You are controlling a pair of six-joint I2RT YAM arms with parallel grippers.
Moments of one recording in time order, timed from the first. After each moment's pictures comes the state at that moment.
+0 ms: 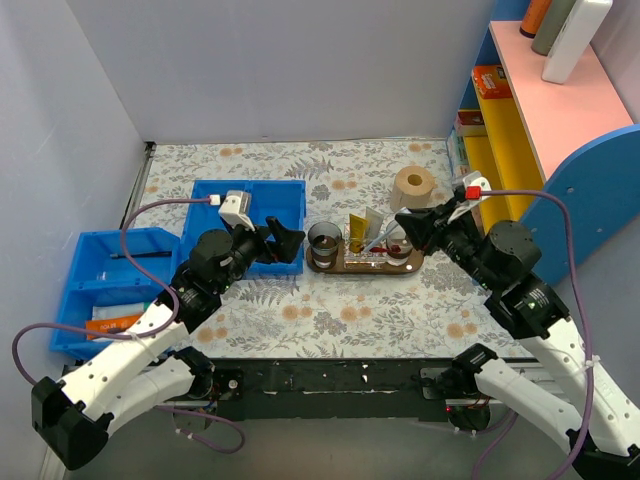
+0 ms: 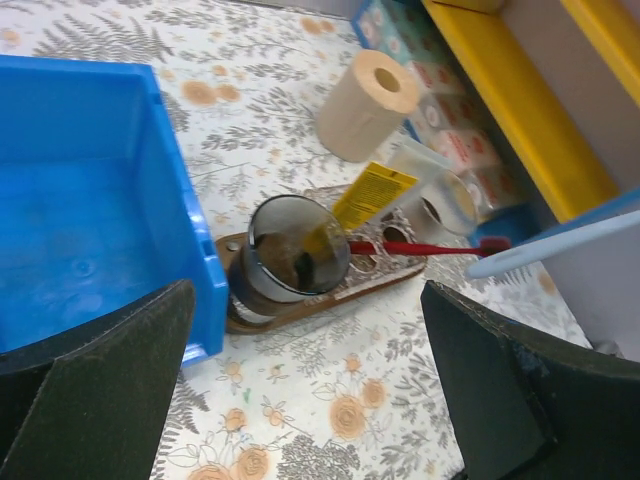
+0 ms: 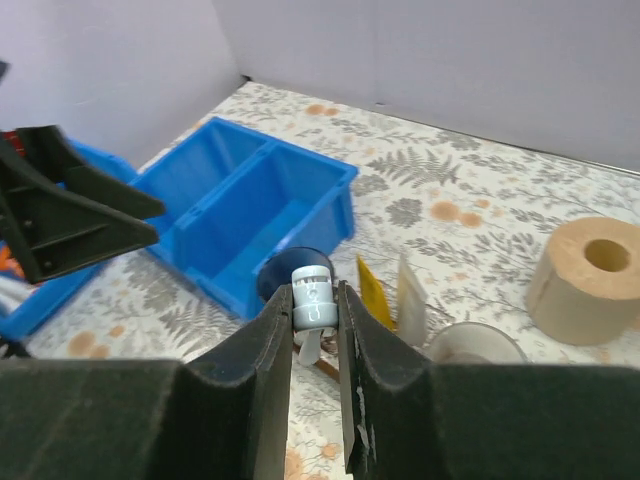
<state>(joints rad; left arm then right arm) -0.67 0.83 0.69 0.00 -0.06 -0.51 0.62 0.69 0.94 -0.26 -0.09 0.20</state>
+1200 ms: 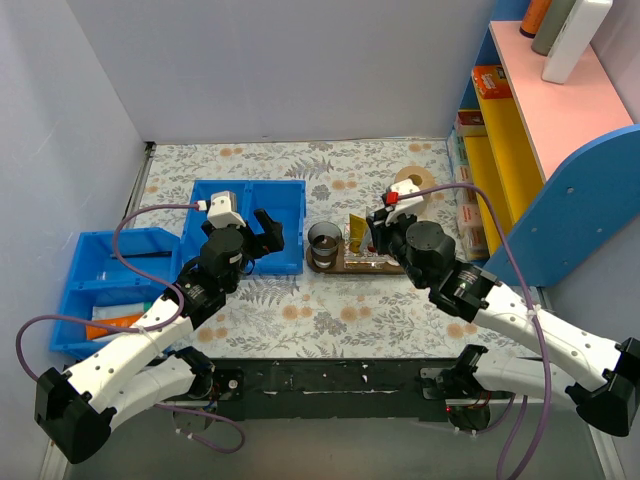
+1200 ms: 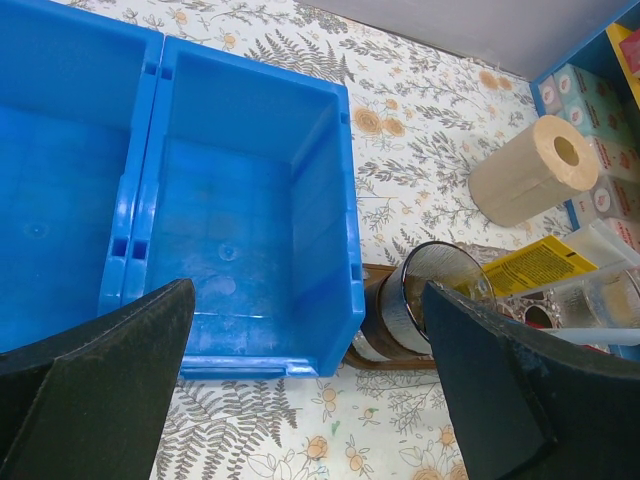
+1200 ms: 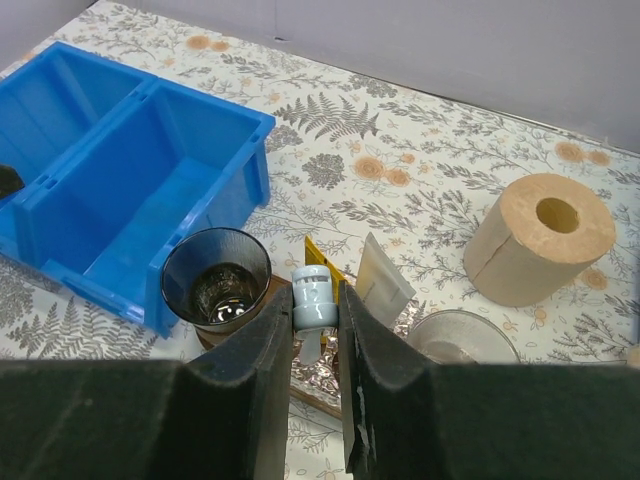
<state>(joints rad) -0.67 0.88 0.68 -0.08 -0.48 -0.56 0.93 0.97 0.86 -0.06 0.47 0.07</state>
